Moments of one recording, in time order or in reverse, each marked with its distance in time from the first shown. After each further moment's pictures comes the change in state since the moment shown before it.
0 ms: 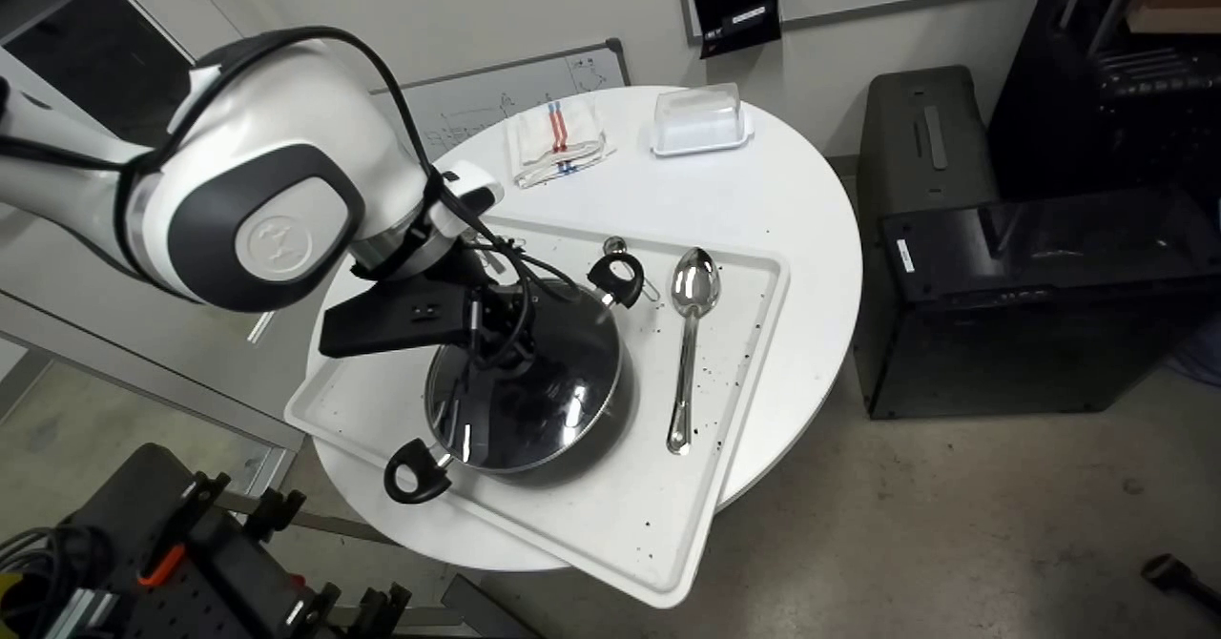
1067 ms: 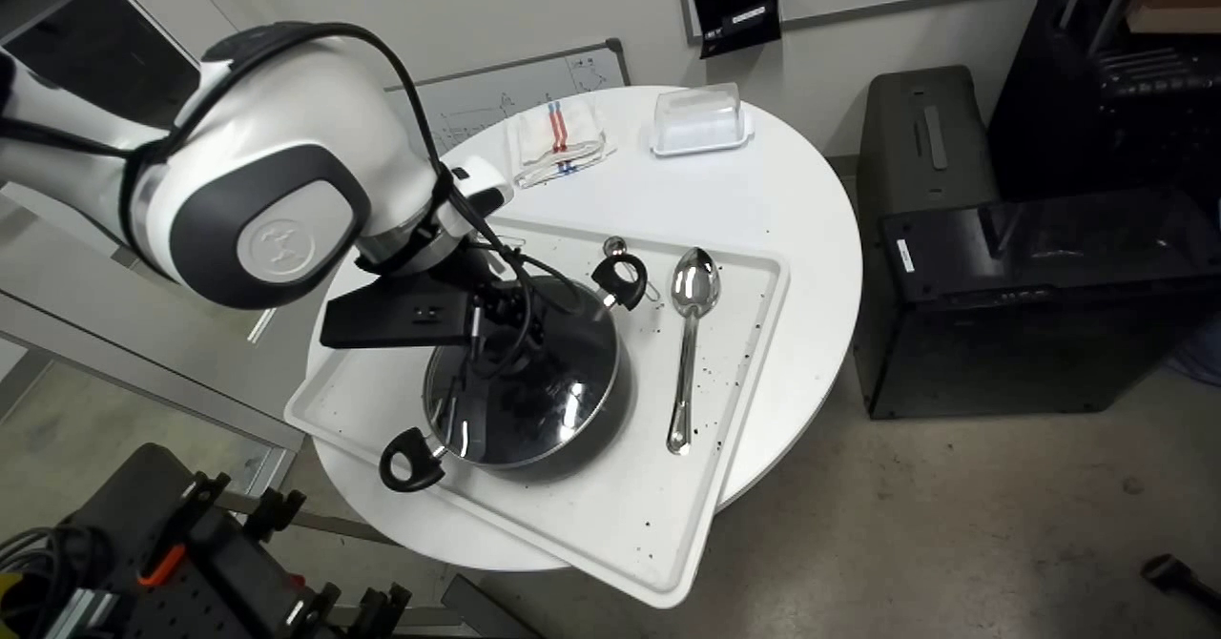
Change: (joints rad) arm -0.070 0.001 0.065 0.014 0.086 -0.011 -0.021
